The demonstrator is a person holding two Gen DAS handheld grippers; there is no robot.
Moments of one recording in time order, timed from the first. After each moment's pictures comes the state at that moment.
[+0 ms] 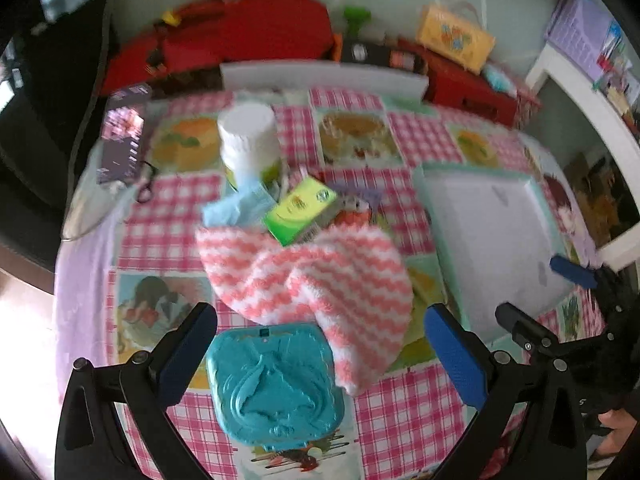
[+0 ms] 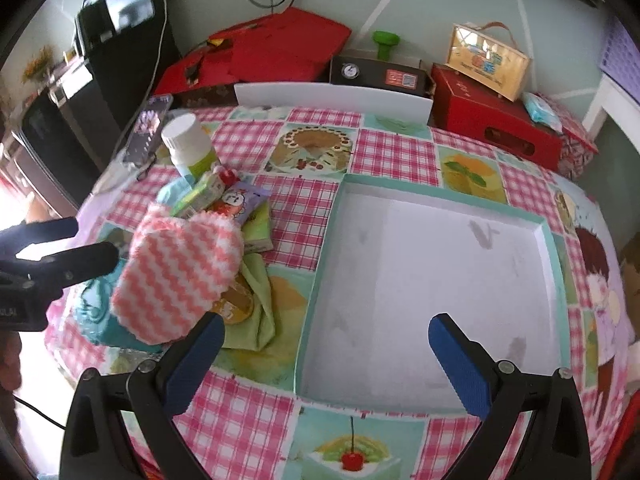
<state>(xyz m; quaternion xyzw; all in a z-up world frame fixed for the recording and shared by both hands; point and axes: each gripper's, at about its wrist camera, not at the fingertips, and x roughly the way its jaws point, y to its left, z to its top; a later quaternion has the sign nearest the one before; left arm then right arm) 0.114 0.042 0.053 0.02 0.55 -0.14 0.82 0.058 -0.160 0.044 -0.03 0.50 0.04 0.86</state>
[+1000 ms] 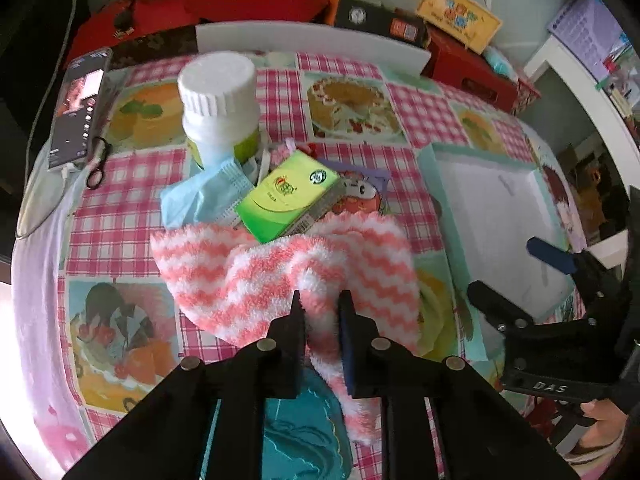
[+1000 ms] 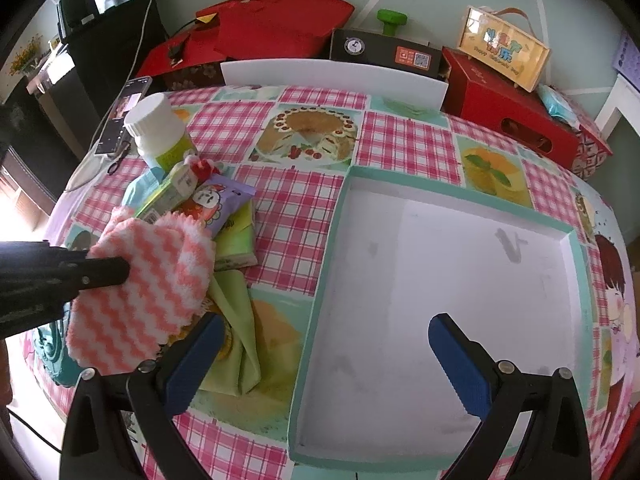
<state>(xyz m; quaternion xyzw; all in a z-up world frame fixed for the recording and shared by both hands) 0.140 0.040 0.016 -0.01 0.58 -0.16 0.80 0.101 -0.153 0.001 -0.02 0.52 0.04 0.85</state>
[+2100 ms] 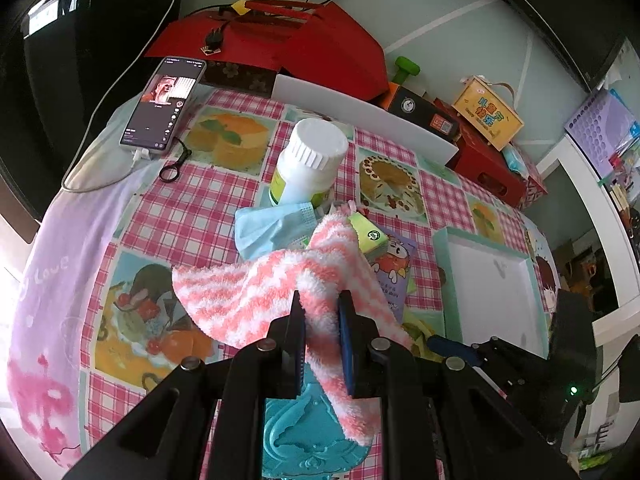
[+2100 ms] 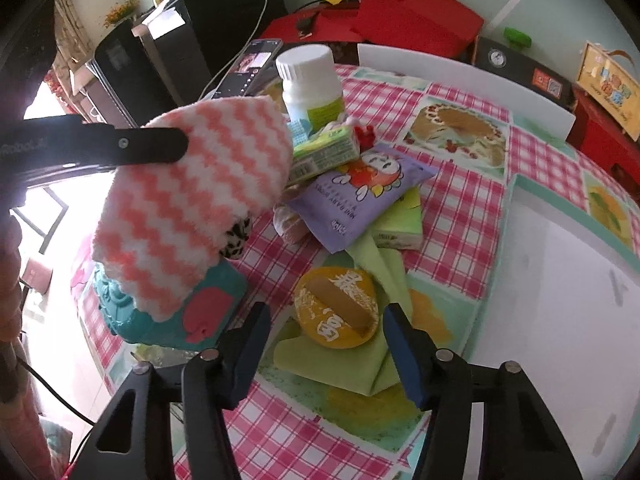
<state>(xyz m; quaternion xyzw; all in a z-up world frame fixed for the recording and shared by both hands) 0.113 0.101 0.041 -0.13 0.49 -0.10 0.85 0.081 -0.086 -0.020 -0.03 0.51 0.23 0.83</state>
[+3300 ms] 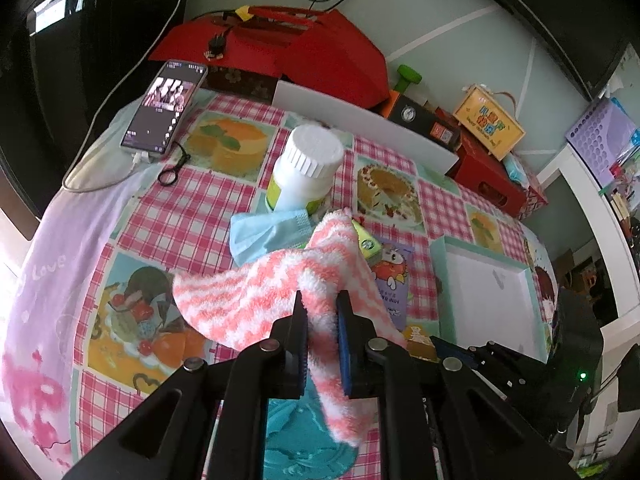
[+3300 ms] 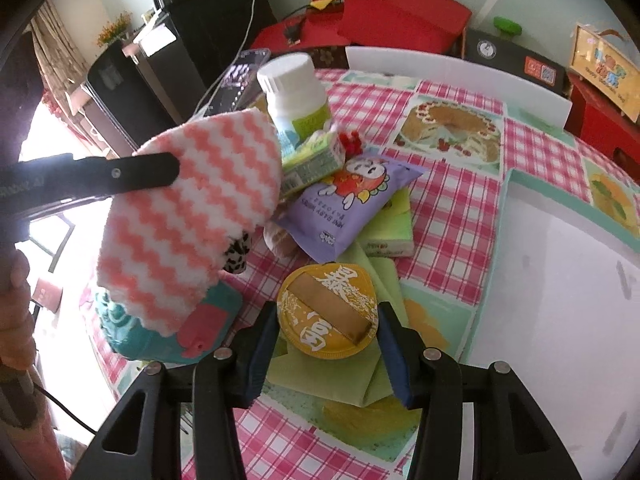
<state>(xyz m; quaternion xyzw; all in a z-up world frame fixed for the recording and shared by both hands) 0.113 0.094 0.048 -0.14 0.48 -0.10 0.86 0.091 -0.100 -0.015 0.01 0.50 0.24 0.83</state>
